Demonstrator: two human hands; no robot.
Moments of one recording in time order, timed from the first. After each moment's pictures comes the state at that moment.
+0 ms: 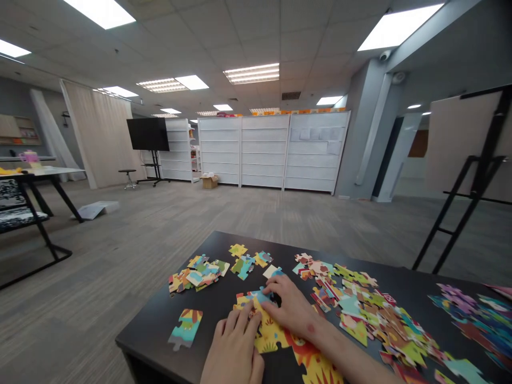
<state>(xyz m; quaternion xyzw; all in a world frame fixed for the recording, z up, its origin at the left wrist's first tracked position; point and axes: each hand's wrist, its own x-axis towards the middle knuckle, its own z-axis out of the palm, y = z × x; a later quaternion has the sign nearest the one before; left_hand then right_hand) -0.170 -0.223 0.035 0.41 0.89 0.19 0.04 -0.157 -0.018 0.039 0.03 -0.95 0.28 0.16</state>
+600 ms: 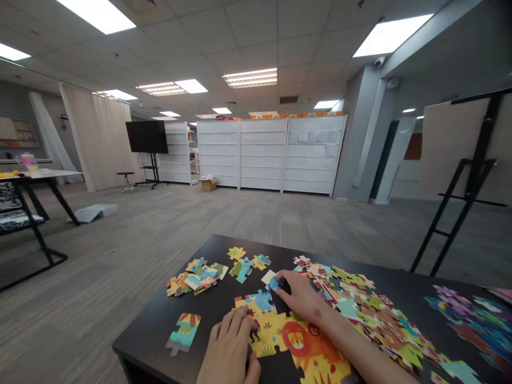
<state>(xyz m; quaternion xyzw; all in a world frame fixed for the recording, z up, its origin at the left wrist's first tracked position) -0.167 -0.223 0.045 0.38 0.91 0.18 0.04 -0.169 0.032 0.035 -0.05 -0.96 0.22 0.15</state>
